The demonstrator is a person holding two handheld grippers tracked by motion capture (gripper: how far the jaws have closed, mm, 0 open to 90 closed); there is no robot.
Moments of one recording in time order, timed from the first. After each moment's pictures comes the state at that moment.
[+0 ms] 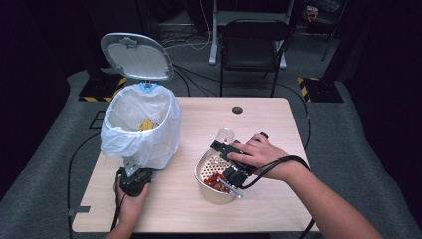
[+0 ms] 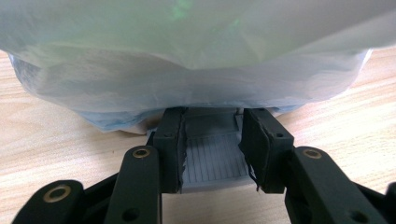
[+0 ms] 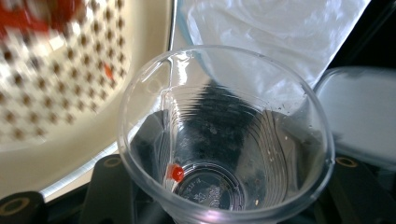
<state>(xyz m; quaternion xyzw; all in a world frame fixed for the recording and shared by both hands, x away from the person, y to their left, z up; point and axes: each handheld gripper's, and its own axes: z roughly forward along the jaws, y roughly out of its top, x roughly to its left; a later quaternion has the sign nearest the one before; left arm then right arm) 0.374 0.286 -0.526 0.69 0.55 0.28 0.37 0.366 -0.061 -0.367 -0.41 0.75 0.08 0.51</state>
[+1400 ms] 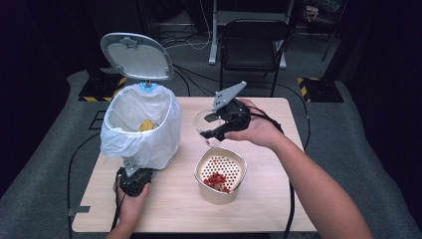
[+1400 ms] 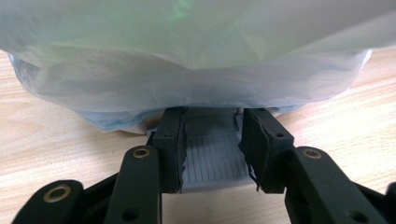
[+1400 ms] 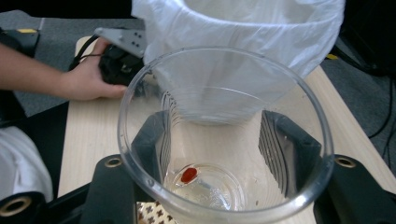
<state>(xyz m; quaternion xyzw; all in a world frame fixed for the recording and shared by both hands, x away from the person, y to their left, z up) 0.373 0.286 -0.526 0.69 0.55 0.28 0.37 0.452 -0.042 -0.268 0.07 0.91 0.40 0.10</state>
